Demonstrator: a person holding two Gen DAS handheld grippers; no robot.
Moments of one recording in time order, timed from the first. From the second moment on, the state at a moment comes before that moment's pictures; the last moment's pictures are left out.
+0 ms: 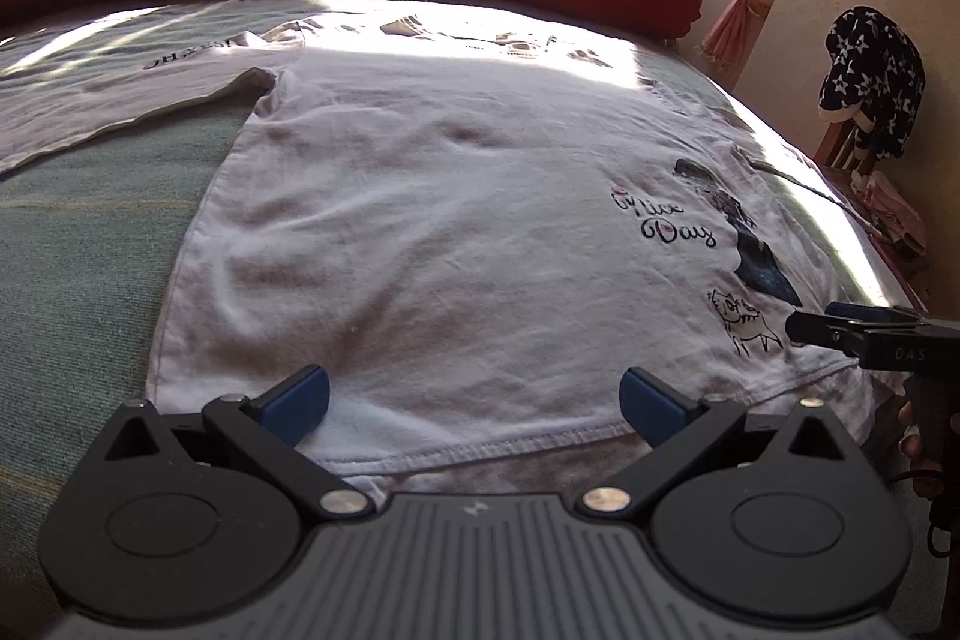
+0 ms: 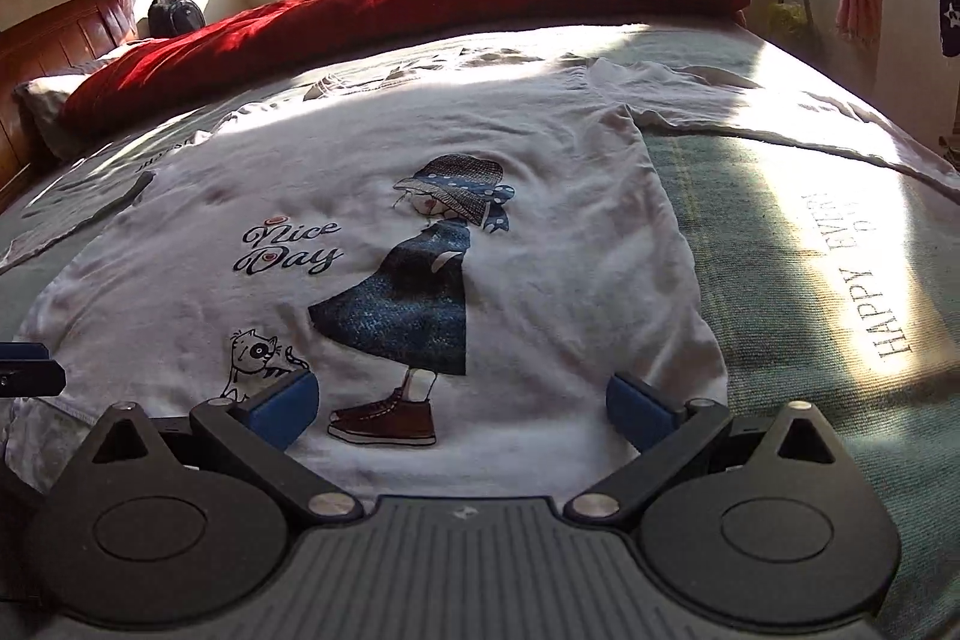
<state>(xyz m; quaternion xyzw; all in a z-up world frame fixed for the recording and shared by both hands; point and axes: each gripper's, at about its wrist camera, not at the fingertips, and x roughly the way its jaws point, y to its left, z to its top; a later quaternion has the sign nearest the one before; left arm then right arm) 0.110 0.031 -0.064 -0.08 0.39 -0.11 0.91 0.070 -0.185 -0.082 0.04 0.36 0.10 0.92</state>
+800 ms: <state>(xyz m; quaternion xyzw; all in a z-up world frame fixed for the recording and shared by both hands) 0.285 0.088 -0.059 -0.21 0.42 -0.11 0.87 0.060 -0.174 -0.088 0.00 0.36 0.08 0.93</state>
